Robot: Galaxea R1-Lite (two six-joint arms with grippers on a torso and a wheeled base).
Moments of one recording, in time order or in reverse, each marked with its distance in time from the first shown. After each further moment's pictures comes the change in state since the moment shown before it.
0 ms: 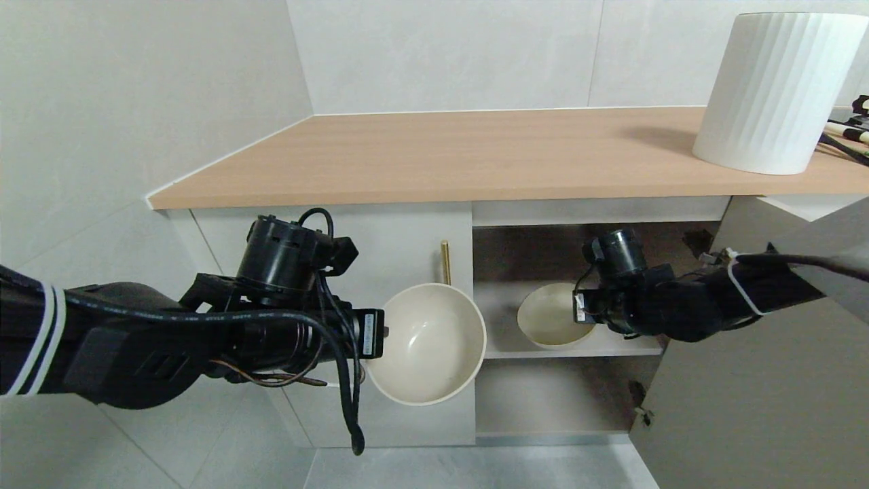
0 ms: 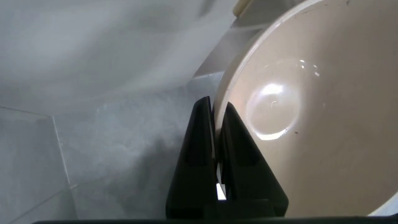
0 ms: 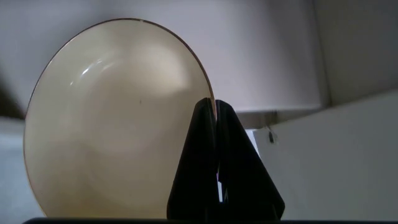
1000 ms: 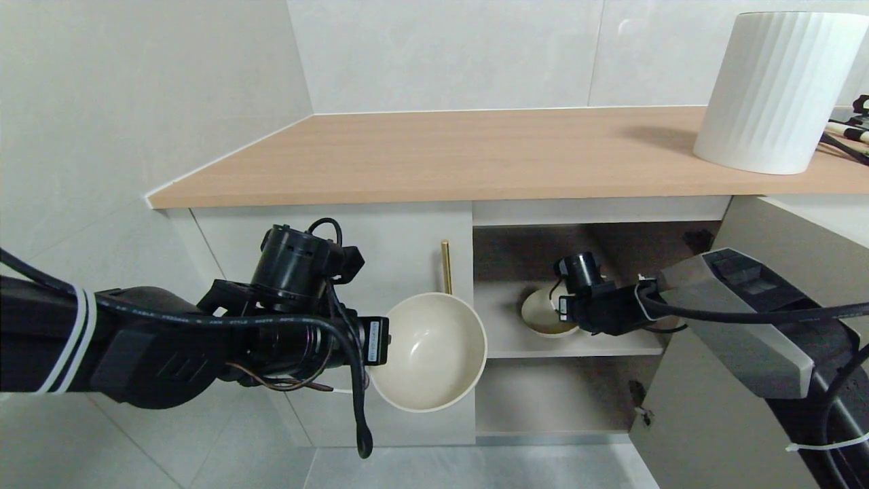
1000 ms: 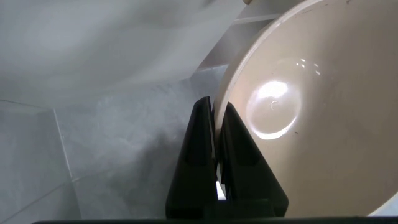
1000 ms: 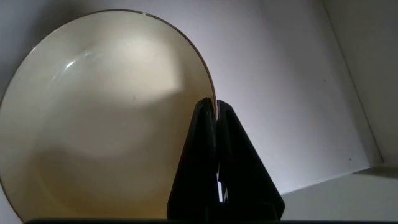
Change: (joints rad) left arm -0.004 0.033 0.003 0.000 0.009 -0.001; right arm -0.086 0.453 -0.489 0.050 -0.125 -0.003
